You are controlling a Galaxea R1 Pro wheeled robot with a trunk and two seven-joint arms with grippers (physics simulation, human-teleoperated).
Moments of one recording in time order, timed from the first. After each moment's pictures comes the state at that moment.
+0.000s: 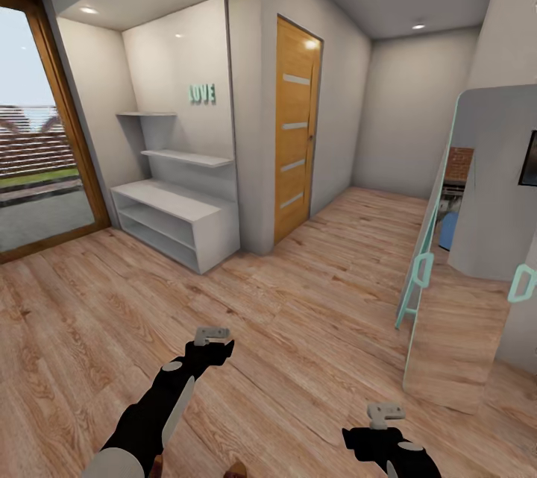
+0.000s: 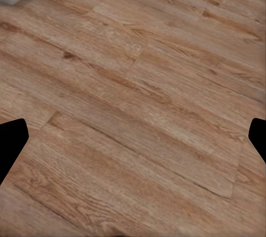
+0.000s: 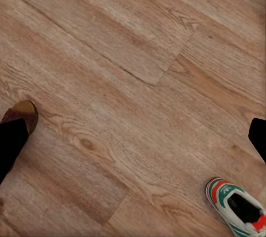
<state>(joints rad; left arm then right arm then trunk) -0.49 -0.07 -0.09 -0.83 0.06 0.25 -0.06 -0.11 0.01 -0.01 -1.16 0.01 0.57 0.02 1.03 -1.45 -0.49</state>
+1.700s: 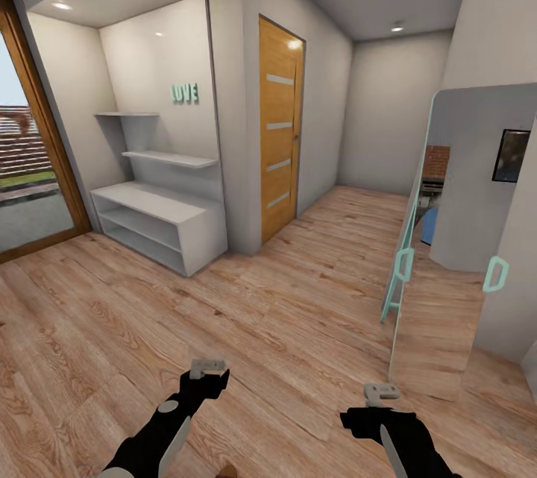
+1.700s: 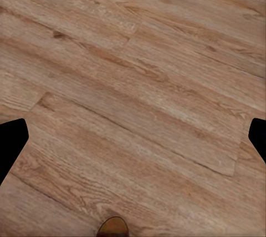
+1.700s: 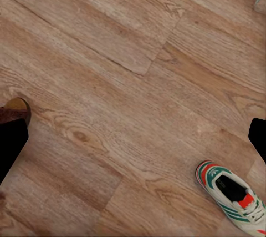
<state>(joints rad) -0.48 -0.06 -0.08 -0.54 0.06 -0.02 -0.05 -0.21 0.01 -0.01 -1.16 0.00 0.74 0.02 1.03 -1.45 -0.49</state>
